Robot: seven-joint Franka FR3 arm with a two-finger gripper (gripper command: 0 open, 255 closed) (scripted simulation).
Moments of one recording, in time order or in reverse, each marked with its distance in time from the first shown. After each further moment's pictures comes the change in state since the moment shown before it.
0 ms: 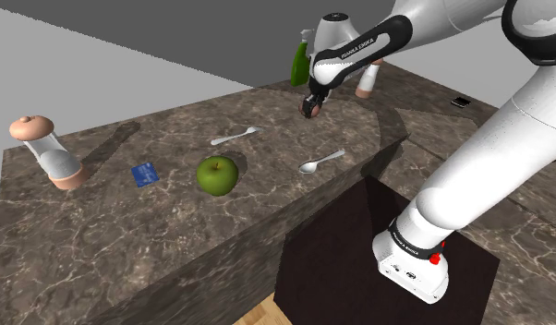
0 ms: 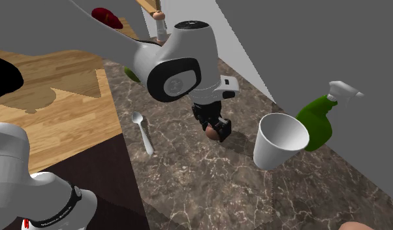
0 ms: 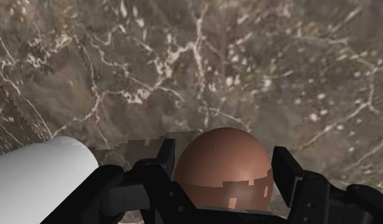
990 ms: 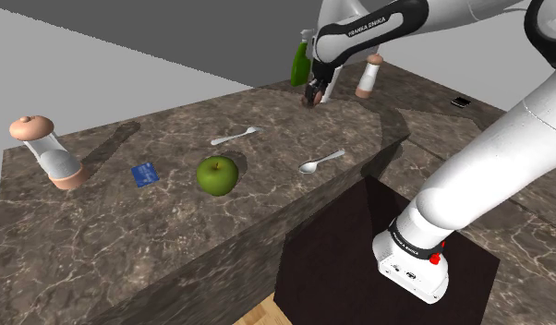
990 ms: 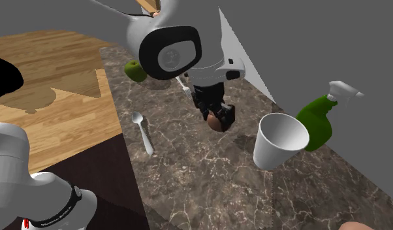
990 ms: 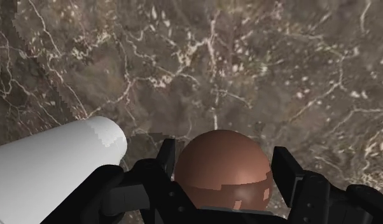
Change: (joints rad) arm 0.005 -0.072 0.004 0.077 0.018 -0.149 -0.027
